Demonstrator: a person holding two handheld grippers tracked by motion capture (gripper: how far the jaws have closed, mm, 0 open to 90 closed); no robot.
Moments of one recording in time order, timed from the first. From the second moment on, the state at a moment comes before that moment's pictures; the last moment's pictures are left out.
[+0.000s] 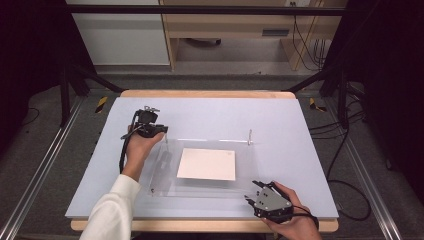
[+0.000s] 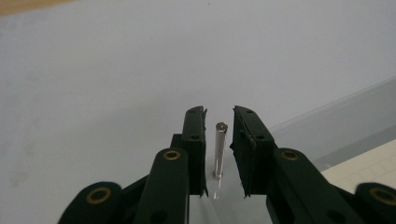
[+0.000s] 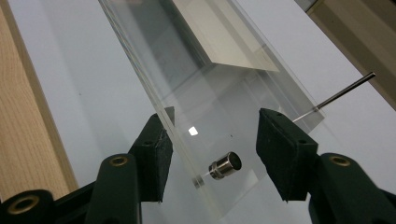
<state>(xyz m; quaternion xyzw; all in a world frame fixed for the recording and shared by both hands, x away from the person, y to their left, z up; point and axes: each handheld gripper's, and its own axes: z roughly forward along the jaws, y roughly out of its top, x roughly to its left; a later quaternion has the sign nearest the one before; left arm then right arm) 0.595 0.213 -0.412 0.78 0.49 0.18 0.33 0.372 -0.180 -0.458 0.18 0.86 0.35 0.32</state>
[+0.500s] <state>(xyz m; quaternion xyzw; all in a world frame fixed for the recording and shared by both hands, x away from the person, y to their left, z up) 0.542 0.229 -0.377 0.78 0.43 0.24 0.38 0.380 -0.183 -0.429 0.19 0.86 0.37 0.31</state>
